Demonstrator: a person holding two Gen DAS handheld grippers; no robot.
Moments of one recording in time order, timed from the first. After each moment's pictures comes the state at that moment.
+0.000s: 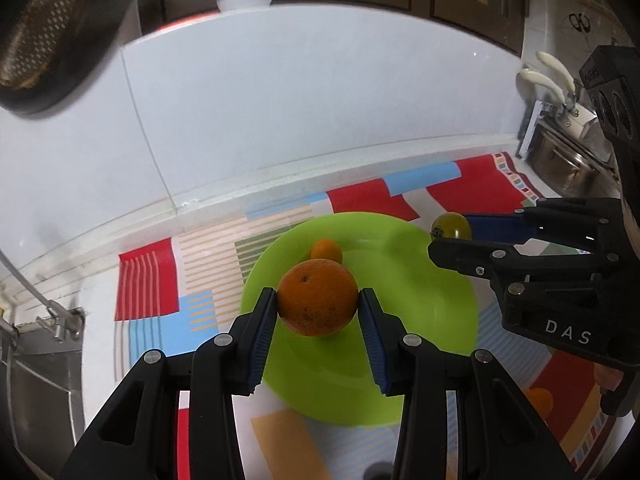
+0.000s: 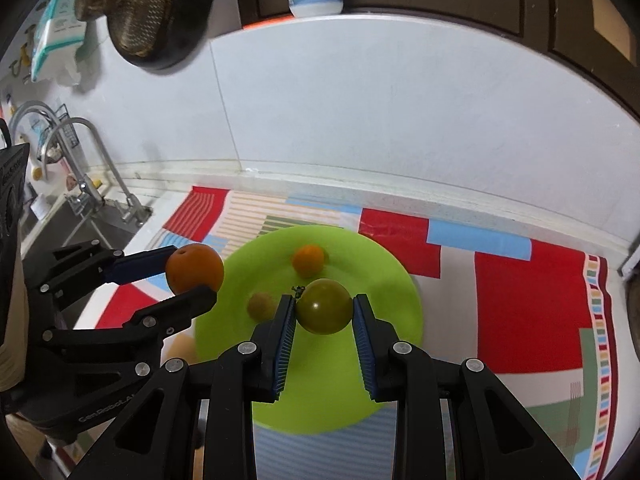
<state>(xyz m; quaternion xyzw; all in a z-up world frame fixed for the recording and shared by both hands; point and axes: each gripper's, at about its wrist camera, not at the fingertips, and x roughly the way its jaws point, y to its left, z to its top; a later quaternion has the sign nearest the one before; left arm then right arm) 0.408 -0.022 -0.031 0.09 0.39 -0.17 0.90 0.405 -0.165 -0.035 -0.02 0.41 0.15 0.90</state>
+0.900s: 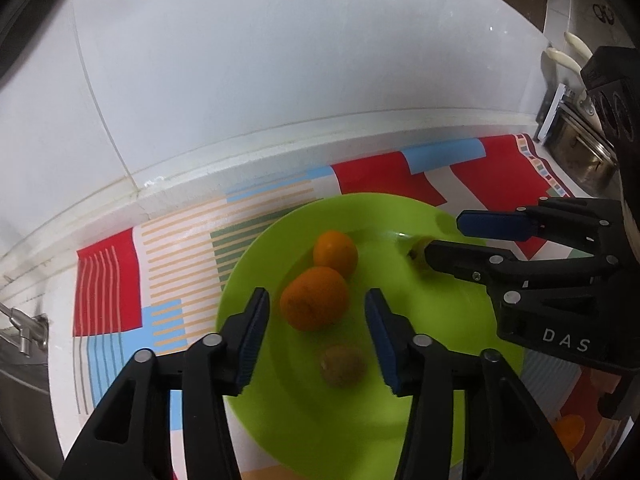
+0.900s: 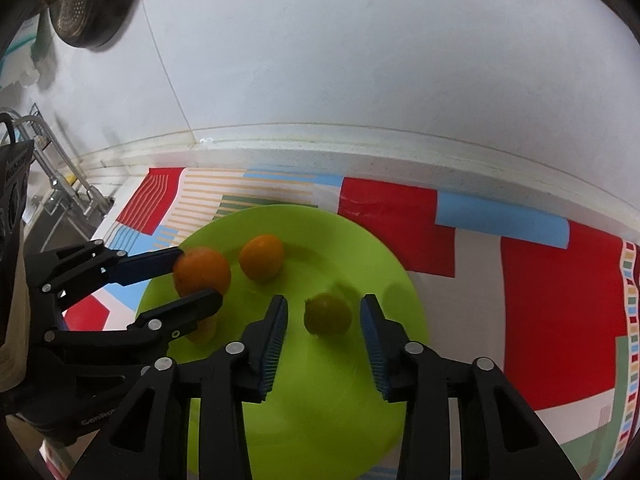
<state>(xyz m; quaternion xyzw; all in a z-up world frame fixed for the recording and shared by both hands) 0.458 -0.035 -0.071 0.09 0.43 -0.18 0.88 0.462 -0.175 -0.089 -0.01 0.45 0.14 0.88</state>
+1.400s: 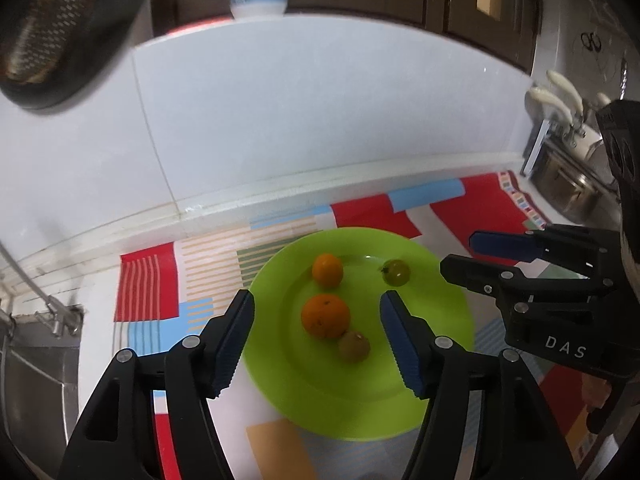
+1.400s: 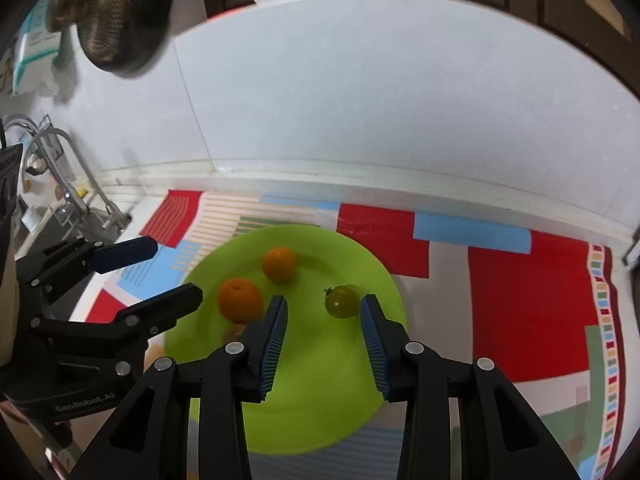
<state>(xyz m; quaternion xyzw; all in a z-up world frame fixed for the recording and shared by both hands) 0.406 -0.019 -0.015 0.06 0.37 -0.16 0.91 0.410 -0.182 -0.039 0.00 0.41 0.13 0.90</state>
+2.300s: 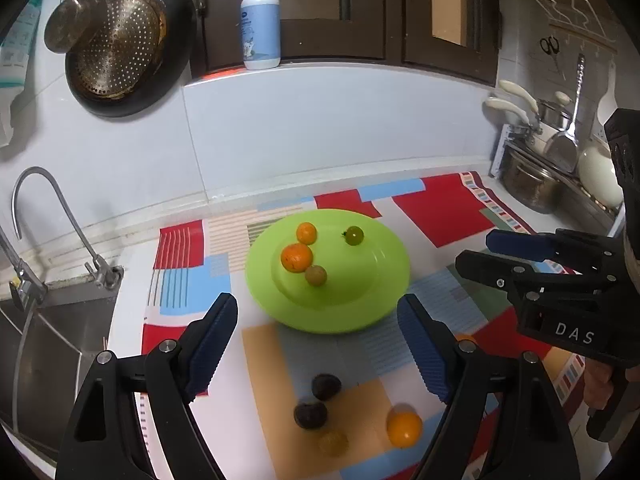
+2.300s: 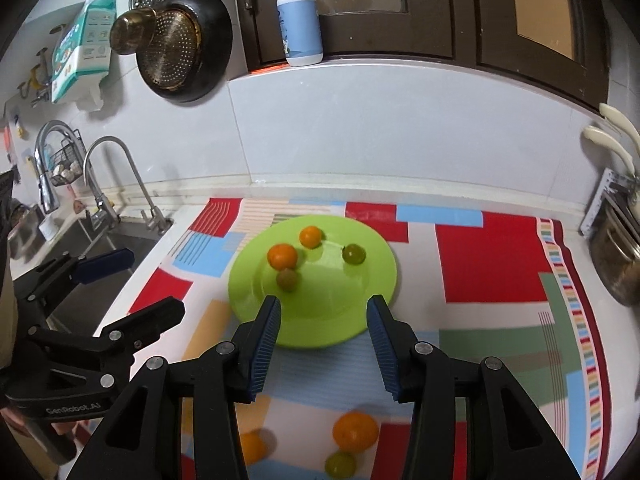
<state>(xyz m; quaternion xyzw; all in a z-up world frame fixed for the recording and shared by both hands) 0.264 -0.013 0.017 0.06 0.33 -0.15 0.93 0.273 -0.186 0.004 0.02 0.36 0.11 0.93</state>
